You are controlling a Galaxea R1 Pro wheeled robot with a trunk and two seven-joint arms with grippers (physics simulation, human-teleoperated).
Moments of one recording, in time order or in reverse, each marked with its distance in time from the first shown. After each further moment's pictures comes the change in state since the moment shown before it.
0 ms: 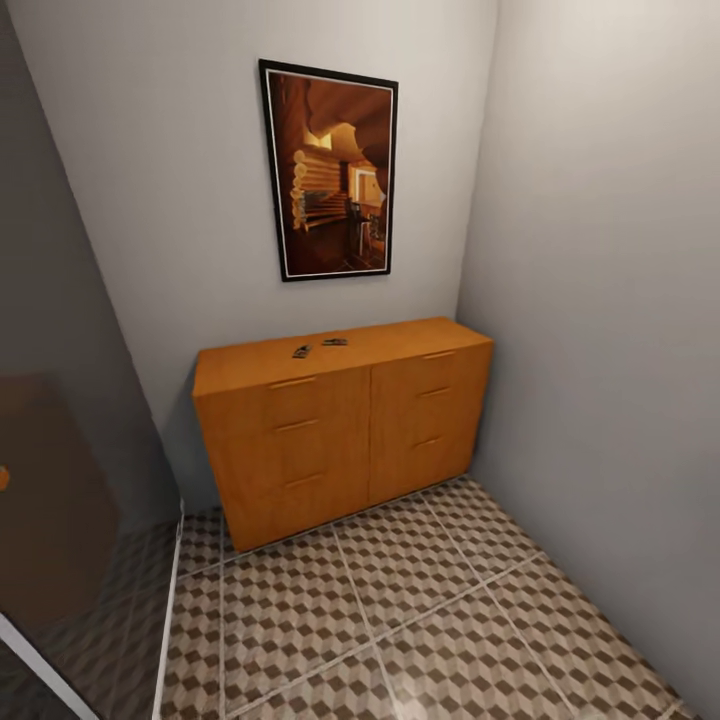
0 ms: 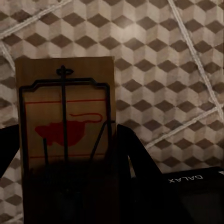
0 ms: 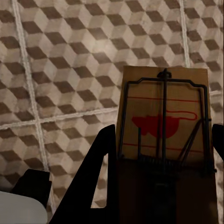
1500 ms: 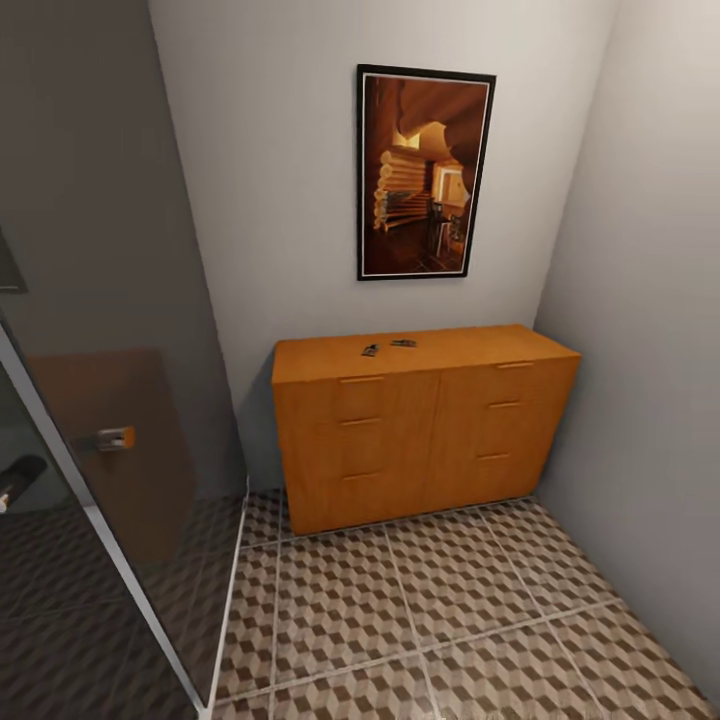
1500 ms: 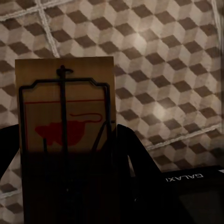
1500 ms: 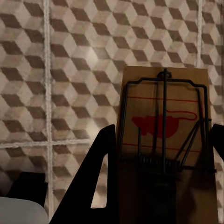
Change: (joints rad) left arm 0.003 -0.001 -0.002 0.002 0.000 0.001 -0.001; right arm 0.041 0.061 -0.005 0.001 -0.012 -0.023 -0.160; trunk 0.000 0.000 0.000
